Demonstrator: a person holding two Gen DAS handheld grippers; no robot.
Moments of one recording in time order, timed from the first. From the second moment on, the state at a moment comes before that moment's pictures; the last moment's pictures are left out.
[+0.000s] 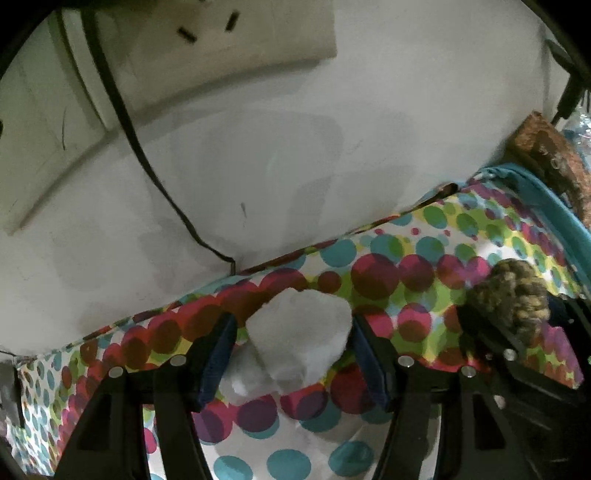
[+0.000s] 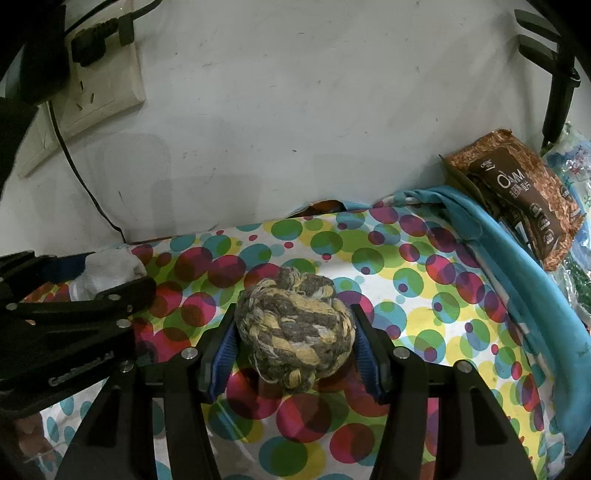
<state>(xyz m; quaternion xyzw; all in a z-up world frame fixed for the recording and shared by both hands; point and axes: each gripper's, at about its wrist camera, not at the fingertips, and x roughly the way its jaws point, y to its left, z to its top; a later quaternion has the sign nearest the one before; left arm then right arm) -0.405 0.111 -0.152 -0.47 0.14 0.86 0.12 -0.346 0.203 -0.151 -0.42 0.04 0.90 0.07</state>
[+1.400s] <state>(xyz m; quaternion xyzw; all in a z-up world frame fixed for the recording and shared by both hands) -0.318 0.069 -0.085 -0.43 0.06 0.90 0.02 -0.347 0.194 -0.149 -0.42 0.03 0.90 0.07</state>
